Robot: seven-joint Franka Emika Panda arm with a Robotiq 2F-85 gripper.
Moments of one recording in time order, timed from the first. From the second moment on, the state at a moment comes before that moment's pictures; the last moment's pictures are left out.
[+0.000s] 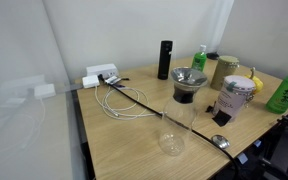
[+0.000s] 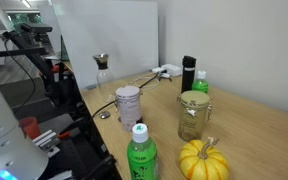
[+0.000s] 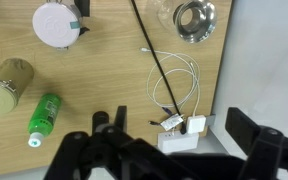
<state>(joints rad) 0.07 -0.62 0.15 -2.34 0.21 2.00 0.35</state>
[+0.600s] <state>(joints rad) 0.07 -0.62 0.15 -2.35 0.21 2.00 0.35</state>
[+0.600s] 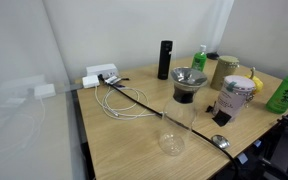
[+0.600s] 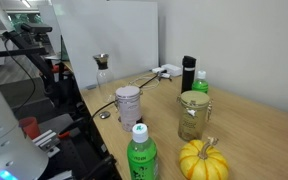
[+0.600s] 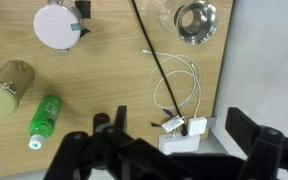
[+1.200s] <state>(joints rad) 0.08 -0.62 0.17 -2.50 0.21 1.86 0.39</state>
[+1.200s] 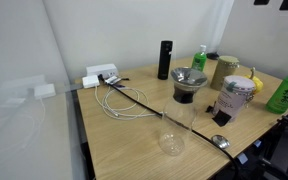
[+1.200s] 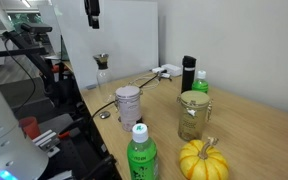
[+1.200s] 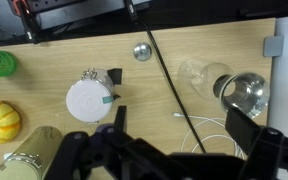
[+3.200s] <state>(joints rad) 0.16 -0.62 0.31 -2.79 0.22 2.04 0.49</state>
